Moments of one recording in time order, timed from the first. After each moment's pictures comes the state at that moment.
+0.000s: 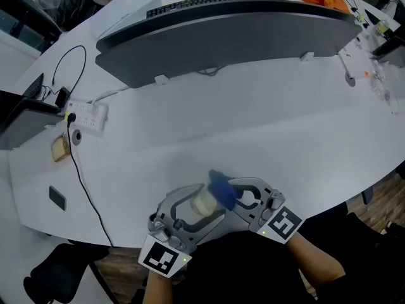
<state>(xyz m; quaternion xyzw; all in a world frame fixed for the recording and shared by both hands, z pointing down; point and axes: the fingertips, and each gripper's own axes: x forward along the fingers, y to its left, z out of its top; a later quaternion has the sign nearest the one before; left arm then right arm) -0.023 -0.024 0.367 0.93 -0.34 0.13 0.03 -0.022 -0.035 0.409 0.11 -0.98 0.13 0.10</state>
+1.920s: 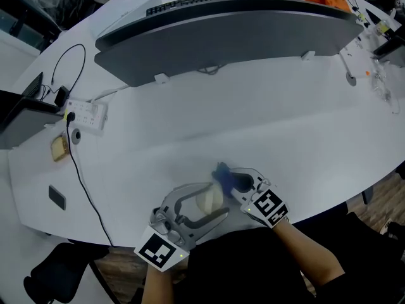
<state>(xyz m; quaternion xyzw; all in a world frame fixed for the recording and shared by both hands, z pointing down) -0.014 -0.027 0.367 0.95 -0.29 0.10 0.06 -0.014 -0.051 0.515 0.15 -0.95 0.18 0.23</state>
